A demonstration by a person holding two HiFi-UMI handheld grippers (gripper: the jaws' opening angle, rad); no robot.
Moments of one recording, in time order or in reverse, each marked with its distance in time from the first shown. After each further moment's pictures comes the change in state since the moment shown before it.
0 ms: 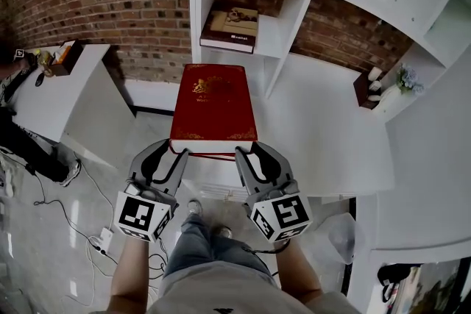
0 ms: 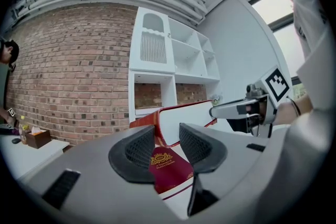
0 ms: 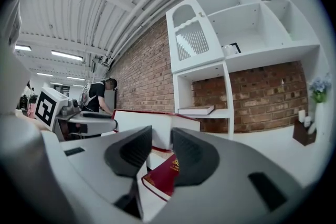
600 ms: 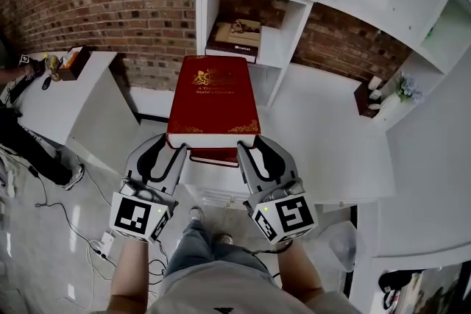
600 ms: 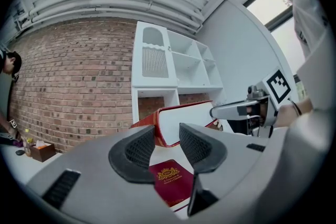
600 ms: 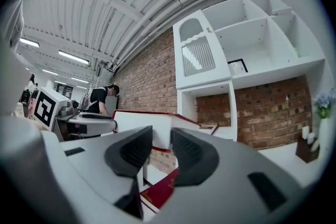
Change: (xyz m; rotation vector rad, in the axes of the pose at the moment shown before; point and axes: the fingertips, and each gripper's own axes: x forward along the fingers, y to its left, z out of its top) left arm -0.012 0.008 0.054 0.042 -0.105 0.048; right arm -0.001 0.010 0.057 -0.074 -0.115 0.022
